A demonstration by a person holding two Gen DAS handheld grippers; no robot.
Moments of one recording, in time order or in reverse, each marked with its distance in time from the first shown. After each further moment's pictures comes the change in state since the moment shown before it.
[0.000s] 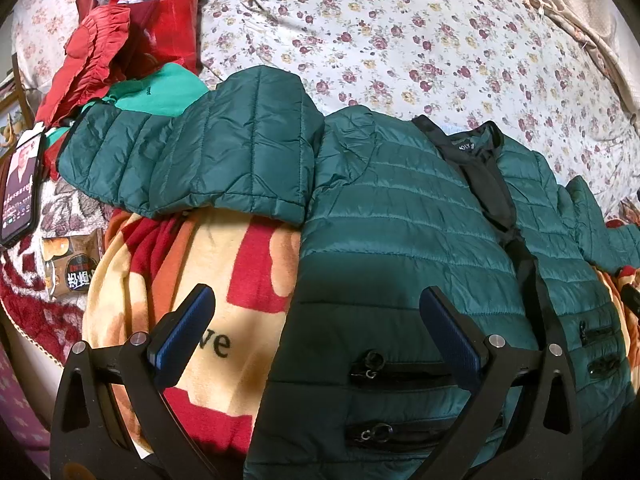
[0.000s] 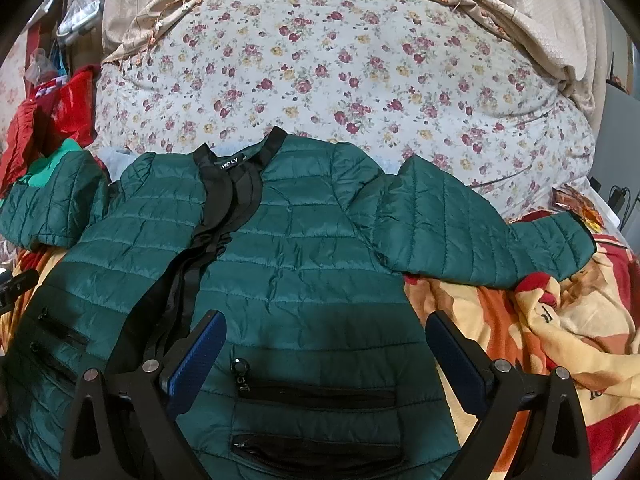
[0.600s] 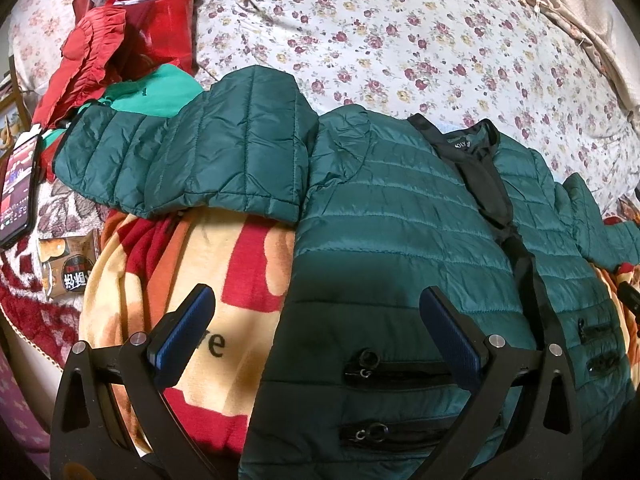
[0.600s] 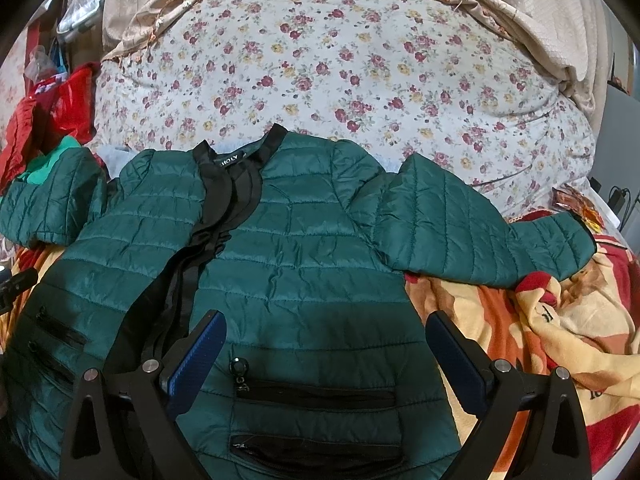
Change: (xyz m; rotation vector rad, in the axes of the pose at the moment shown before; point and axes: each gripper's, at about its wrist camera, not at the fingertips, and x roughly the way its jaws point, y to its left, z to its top) left arm 0.000 -0.009 -0.001 0.004 0.004 -0.003; right arm 0.002 0.000 -0.001 -0.003 -0.001 -0.001
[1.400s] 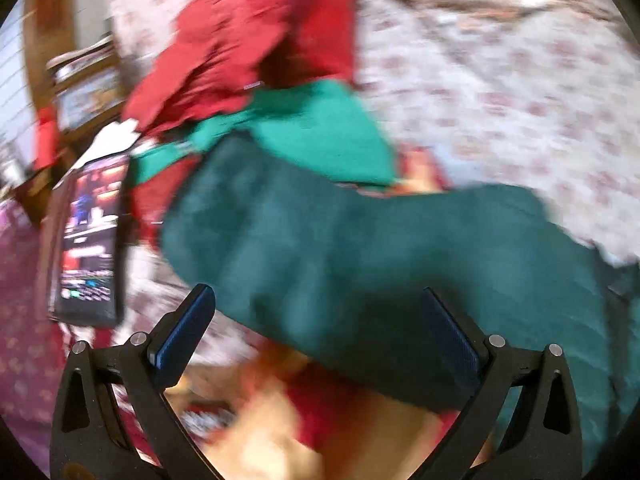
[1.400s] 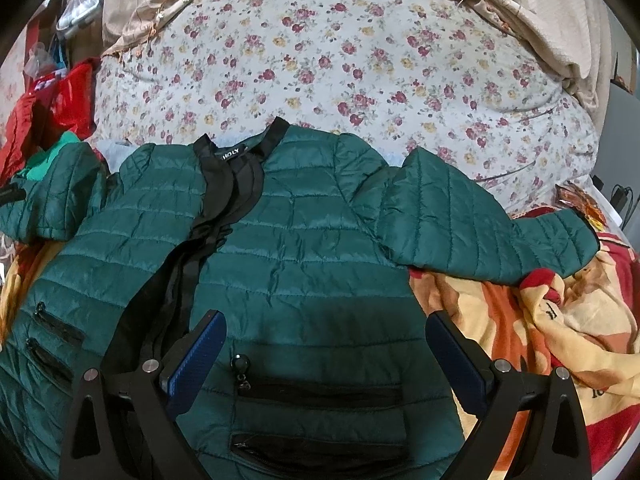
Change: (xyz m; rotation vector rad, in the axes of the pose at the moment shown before) left arm 0.066 0.170 0.112 -0.279 -0.020 0.394; right arm 0.006 0.007 -0.003 -0.009 0.024 -0.002
